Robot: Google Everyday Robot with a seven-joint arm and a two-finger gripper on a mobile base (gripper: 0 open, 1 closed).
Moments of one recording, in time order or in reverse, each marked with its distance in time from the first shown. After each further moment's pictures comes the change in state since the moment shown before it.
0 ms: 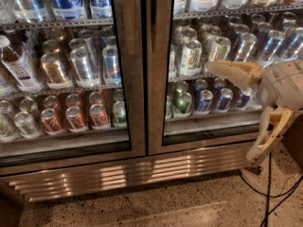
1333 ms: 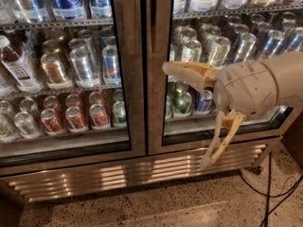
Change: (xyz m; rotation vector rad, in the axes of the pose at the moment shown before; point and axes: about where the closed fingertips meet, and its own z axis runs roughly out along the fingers) arm -0.034 0.003 0.084 -0.064 -0.048 -0.041
